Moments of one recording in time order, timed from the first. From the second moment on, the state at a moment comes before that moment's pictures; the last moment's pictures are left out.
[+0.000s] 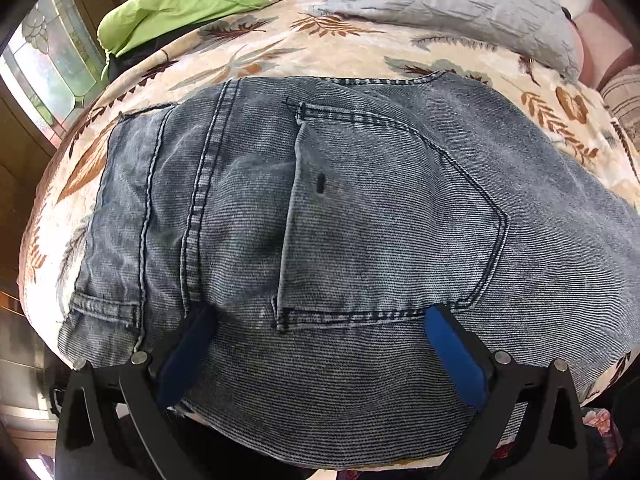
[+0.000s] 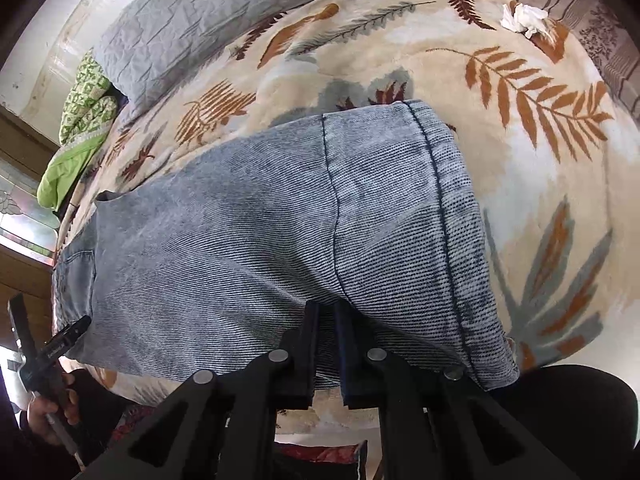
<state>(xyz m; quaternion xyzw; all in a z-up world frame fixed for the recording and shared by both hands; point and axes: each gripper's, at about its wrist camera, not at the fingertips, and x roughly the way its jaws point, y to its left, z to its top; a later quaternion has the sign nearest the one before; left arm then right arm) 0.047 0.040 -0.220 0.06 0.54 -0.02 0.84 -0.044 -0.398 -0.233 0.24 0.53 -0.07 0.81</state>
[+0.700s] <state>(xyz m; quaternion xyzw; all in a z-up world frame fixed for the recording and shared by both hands) 0.043 0.061 -0.186 0.05 0.49 0.04 0.87 -0.021 -0.336 -0.187 0.13 0.53 -0.03 0.84</state>
